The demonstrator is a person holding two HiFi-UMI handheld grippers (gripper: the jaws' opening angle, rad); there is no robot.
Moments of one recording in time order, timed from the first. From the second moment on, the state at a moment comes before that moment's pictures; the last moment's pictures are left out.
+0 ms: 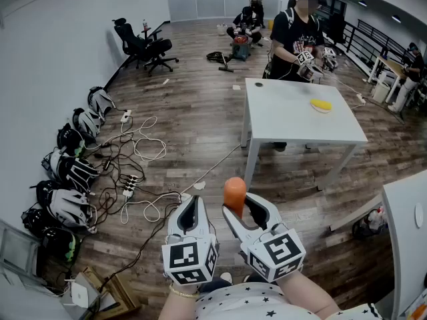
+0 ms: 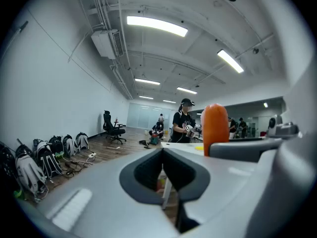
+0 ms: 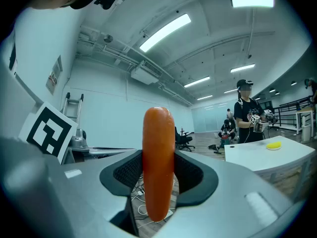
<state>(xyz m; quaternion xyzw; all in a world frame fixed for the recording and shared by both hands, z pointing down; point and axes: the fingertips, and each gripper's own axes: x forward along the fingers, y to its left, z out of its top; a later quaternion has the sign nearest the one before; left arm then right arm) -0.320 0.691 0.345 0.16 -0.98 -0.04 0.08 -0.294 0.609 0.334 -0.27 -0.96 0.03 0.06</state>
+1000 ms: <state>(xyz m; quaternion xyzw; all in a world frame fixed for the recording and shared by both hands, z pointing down) -0.290 0.467 0.372 0.41 -0.91 -0.01 0.10 -0.222 0.407 0.368 -0.01 -1.00 0.07 0.07</state>
